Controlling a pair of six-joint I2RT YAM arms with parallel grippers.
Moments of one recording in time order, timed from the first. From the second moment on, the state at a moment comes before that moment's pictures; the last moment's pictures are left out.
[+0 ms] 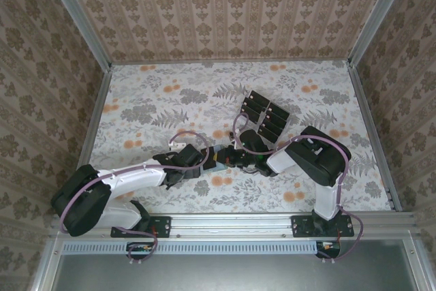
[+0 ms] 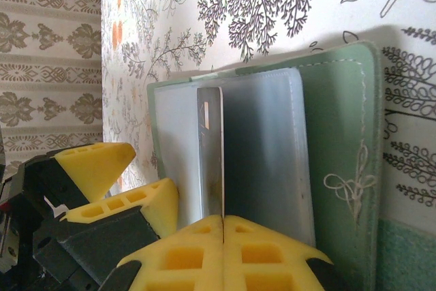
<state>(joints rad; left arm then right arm) -0.88 1.30 0.53 -0.48 -0.41 -0.80 0.72 1.89 0.64 0.72 -0.48 1.05</state>
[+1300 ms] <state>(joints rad) -0.82 1.23 0.53 -0.57 -0.46 -0.81 0.73 1.90 0.66 0.67 -0.48 1.04</state>
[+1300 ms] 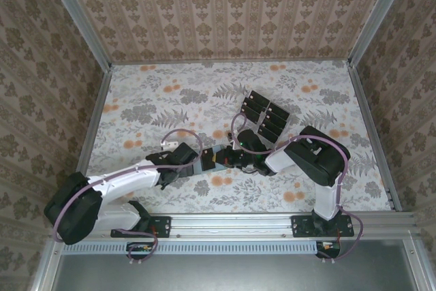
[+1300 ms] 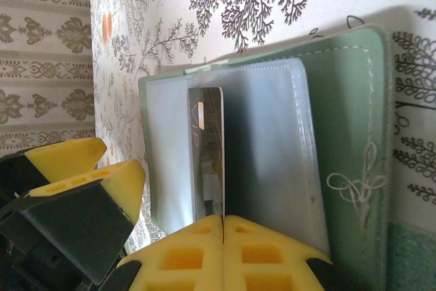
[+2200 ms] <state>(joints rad) -0.81 1.28 0.52 -0.51 -0.45 -0.82 0.76 1.83 0.78 0.38 -0.45 0.94</state>
